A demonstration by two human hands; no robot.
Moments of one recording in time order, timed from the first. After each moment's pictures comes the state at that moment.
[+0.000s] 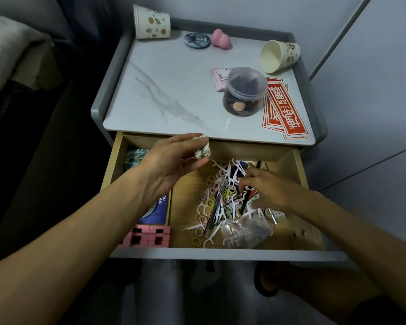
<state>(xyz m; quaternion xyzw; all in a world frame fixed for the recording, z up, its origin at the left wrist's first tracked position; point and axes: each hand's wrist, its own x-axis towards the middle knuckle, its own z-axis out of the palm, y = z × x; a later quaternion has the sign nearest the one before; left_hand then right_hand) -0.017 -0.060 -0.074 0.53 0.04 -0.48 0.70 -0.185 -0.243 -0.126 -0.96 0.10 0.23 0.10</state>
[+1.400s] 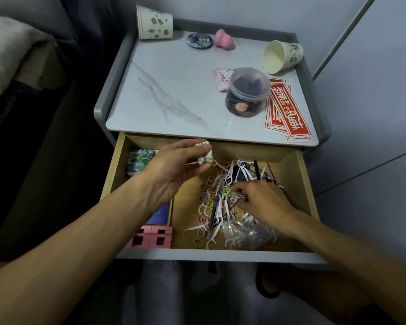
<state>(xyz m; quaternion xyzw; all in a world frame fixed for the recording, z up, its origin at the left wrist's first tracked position) -0.023 -0.056 -0.079 0.53 0.02 -0.49 0.69 -0.187 -0.196 -0.135 -0.96 0.22 0.11 0.16</state>
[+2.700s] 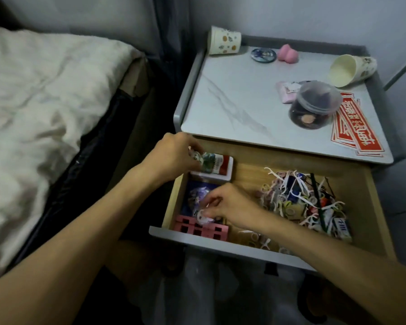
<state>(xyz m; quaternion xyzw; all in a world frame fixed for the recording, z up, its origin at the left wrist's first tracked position) 0.046 0.048 -0.048 0.91 -0.32 -0.16 0.21 -0.087 -0.070 -0.119 -0.86 0.10 0.15 0.48</state>
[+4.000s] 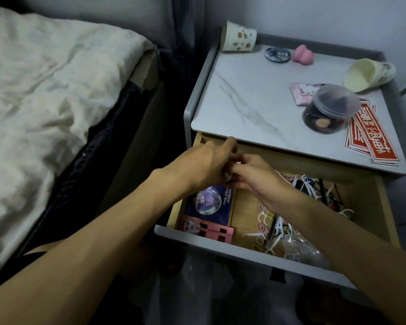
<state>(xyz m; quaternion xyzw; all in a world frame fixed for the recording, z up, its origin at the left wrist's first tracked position) 0.033 0.033 -0.065 0.84 -0.51 -0.13 0.13 -0.054 -0.084 -0.085 -0.63 0.30 0.05 0.72</state>
